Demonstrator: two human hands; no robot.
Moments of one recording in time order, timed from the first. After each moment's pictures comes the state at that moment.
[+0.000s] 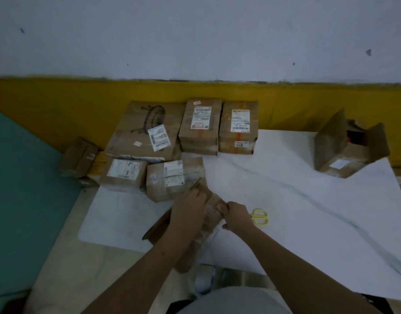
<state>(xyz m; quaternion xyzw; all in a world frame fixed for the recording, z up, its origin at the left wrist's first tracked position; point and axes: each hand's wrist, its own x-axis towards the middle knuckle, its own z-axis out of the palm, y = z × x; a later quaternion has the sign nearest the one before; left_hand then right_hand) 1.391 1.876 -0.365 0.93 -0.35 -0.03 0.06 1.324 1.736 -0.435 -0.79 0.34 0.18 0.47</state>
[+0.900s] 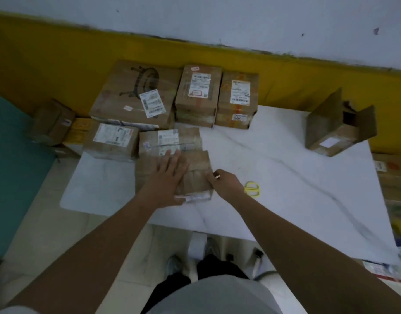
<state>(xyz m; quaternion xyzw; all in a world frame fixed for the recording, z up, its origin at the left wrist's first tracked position) 1.443 1.959 -0.433 0.87 -0.48 -0.08 -0.05 1.337 1.761 -0.423 -0.86 0.33 0.18 0.35</state>
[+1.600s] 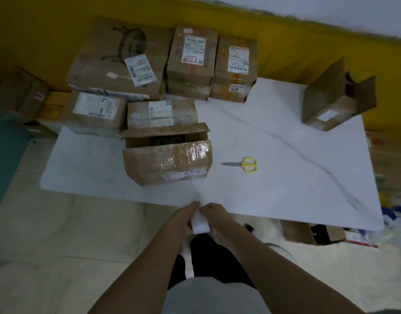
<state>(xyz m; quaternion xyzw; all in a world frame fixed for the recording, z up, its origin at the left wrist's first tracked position) 1.293 1.948 -0.524 0.55 0.33 -0.56 0.52 1.237 1.850 -0.503 -0.66 0.47 0.28 0.51</state>
